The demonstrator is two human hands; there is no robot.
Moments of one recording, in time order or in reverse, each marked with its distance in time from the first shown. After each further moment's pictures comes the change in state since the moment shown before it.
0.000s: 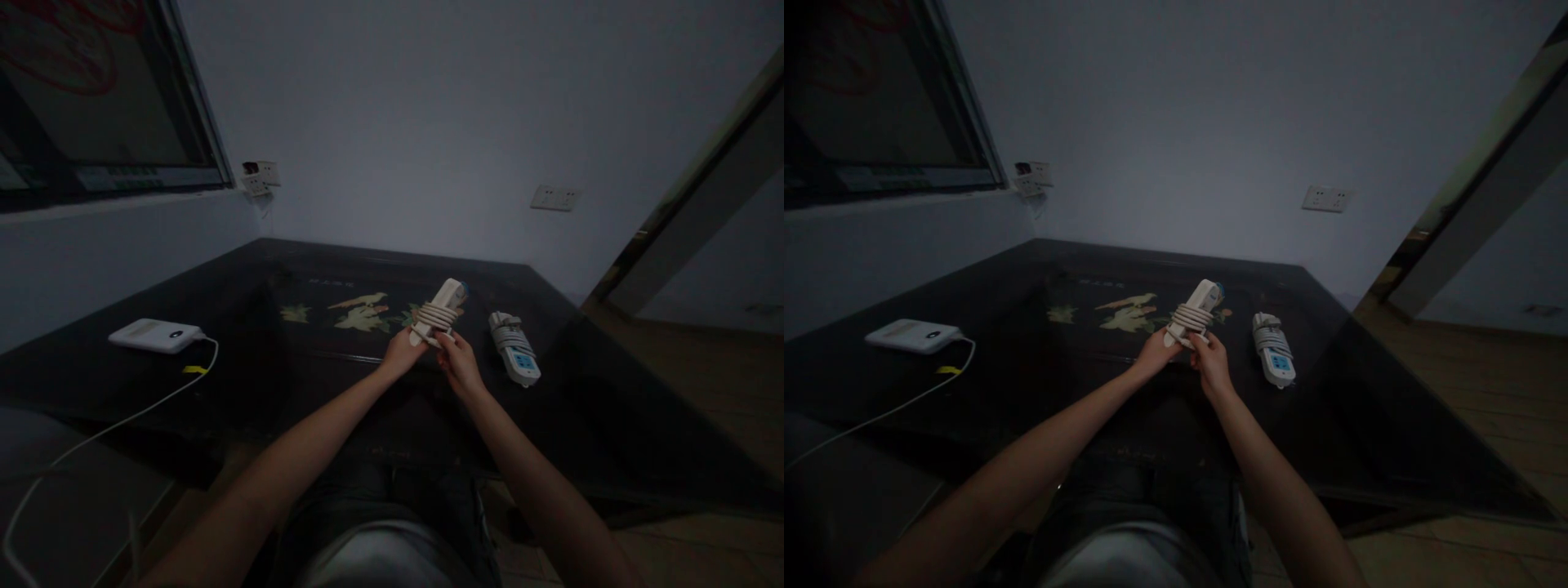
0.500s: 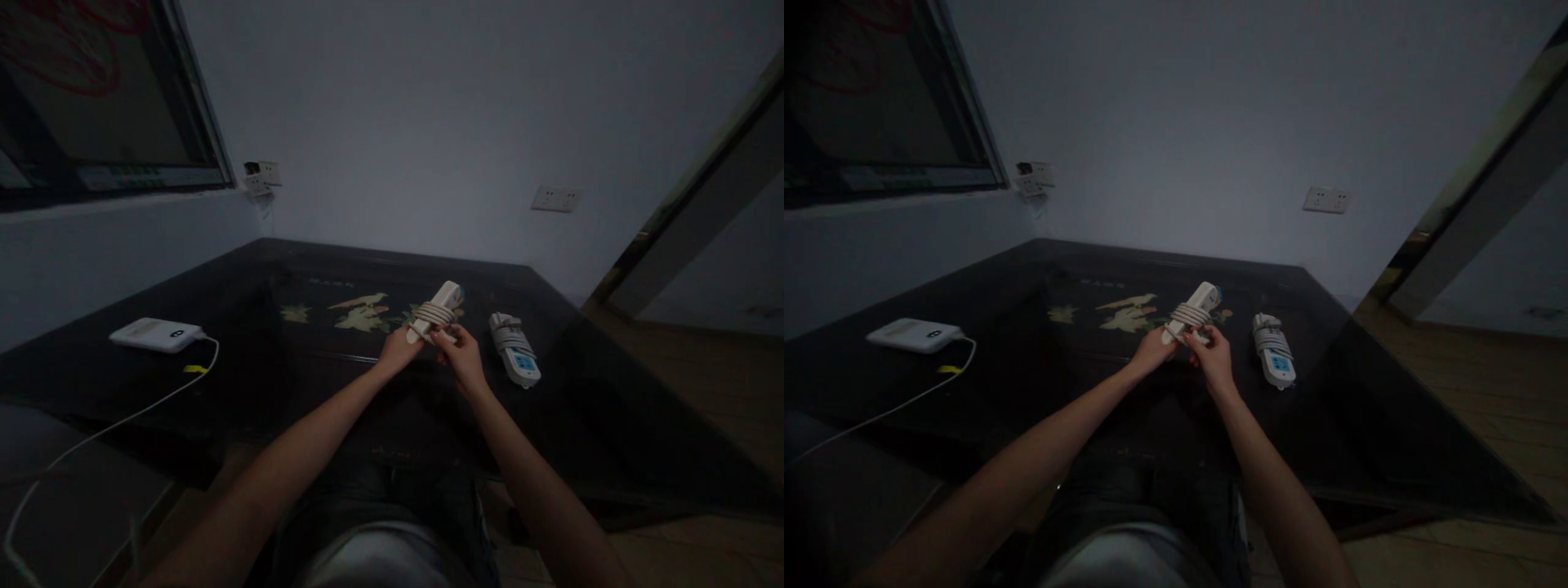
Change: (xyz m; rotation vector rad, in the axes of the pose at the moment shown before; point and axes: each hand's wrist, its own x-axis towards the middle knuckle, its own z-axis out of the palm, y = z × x) left_hand 0.000 0.004 -0.010 0.053 0.003 -0.022; right_hand -0.005 -0.017 -0.001 -0.196 -0.053 -0.169
